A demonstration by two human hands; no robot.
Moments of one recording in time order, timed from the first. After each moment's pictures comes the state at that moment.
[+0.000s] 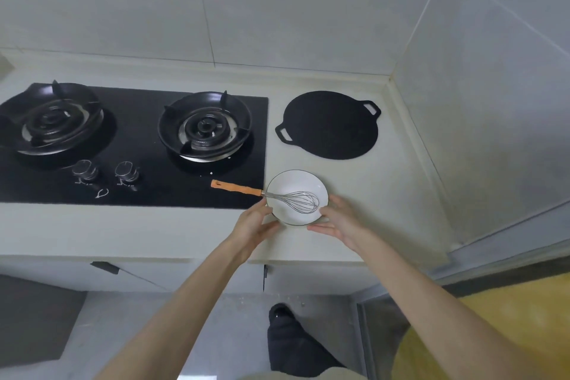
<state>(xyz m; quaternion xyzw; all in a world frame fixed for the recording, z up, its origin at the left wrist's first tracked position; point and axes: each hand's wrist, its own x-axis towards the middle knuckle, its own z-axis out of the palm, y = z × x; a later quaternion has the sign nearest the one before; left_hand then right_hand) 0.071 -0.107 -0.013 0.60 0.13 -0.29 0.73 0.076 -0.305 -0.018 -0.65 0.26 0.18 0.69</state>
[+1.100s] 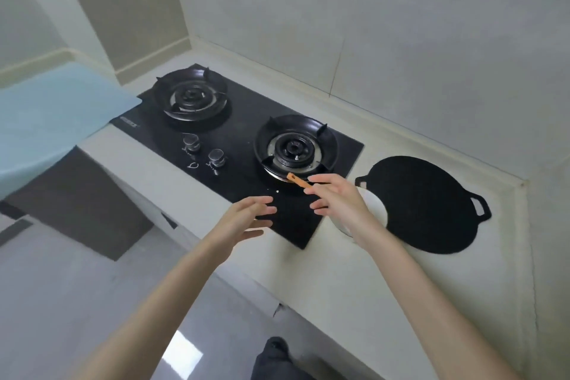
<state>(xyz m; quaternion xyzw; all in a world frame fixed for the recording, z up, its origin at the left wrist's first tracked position) 0.070 -0.043 0.061 0.65 0.29 -0.09 0.70 0.180 -0.219 0.087 -0.76 -0.08 0.28 0.58</state>
